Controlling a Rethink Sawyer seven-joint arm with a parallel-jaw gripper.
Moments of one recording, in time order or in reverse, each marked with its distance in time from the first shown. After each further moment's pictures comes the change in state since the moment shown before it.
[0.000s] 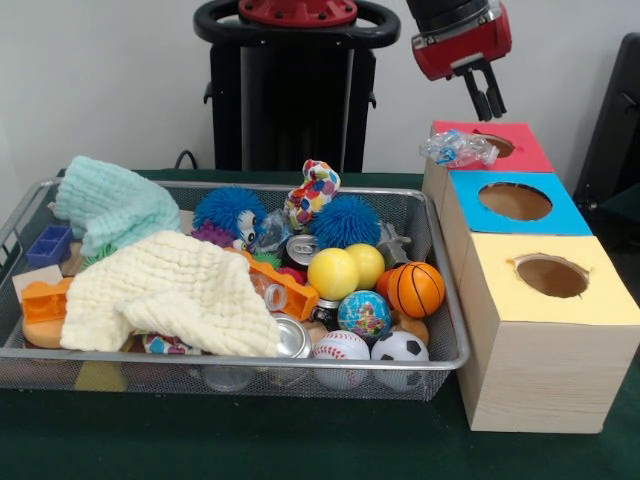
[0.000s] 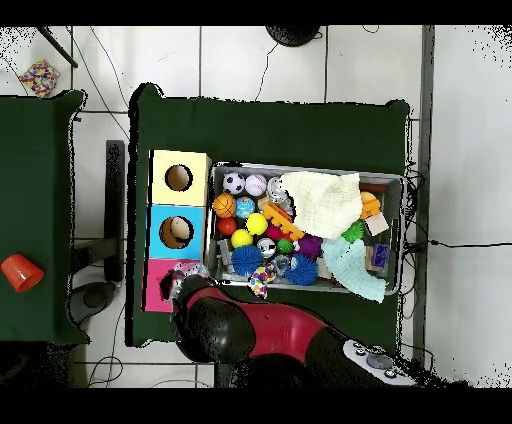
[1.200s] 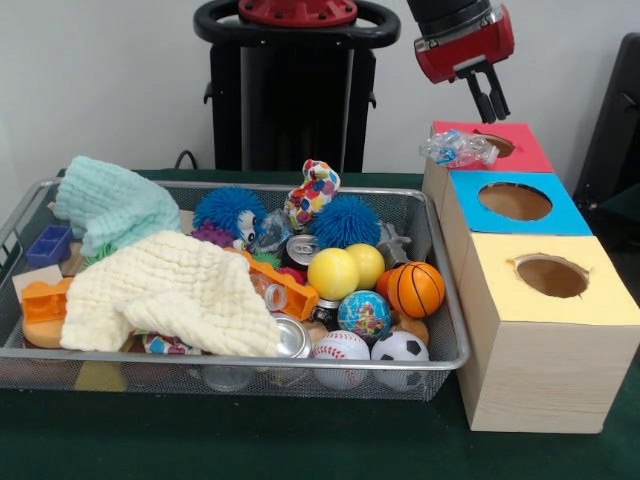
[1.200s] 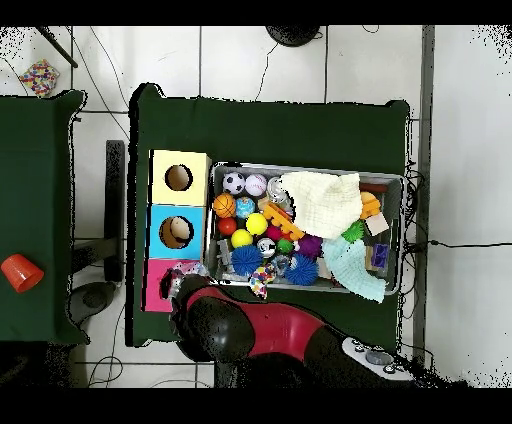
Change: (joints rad) arm -0.005 0.020 0.011 0.000 0.000 -0.024 0.000
